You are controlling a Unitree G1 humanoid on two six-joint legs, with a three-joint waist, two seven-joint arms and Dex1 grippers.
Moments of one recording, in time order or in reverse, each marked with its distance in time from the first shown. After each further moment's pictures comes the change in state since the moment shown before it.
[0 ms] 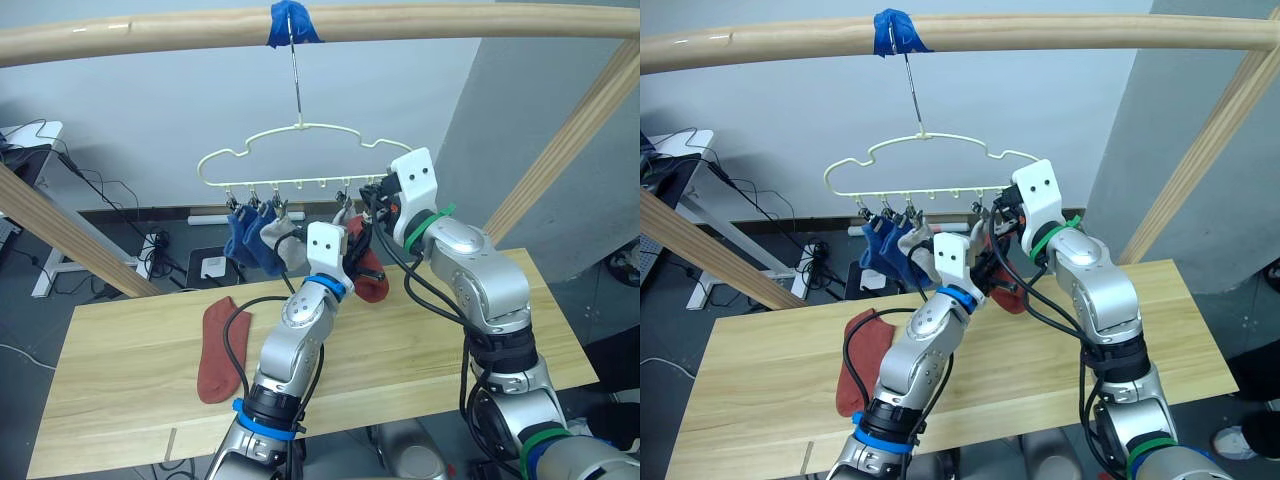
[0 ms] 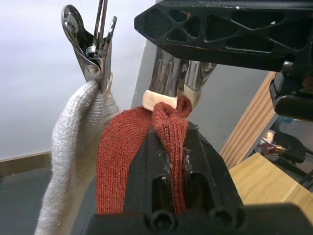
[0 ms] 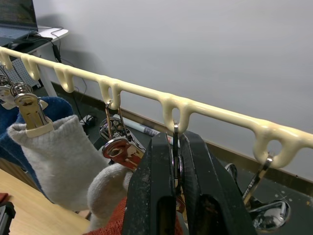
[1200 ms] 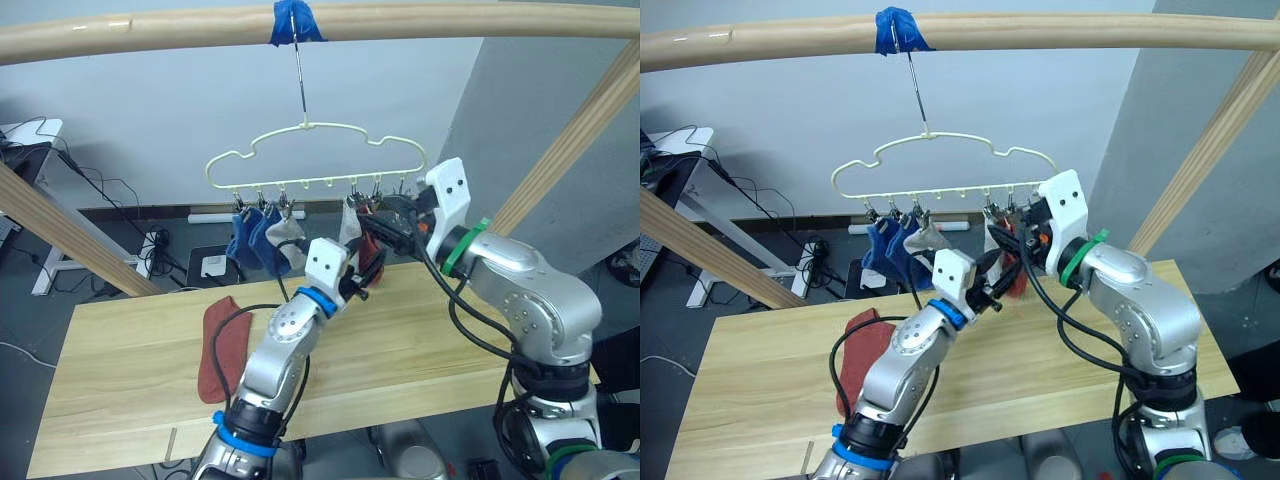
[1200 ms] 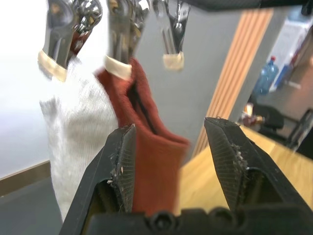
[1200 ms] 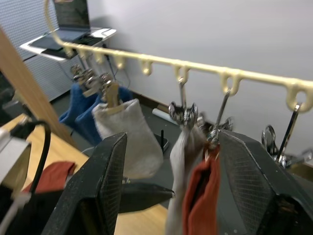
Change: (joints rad) left arm 0.100 0.217 -0.060 -0.114 0.036 -0.018 -0.275; right arm 0.144 -0.216 -0.094 -0.359 0.295 0.194 0.115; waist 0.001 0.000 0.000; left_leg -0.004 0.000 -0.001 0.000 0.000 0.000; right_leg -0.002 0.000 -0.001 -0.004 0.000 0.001
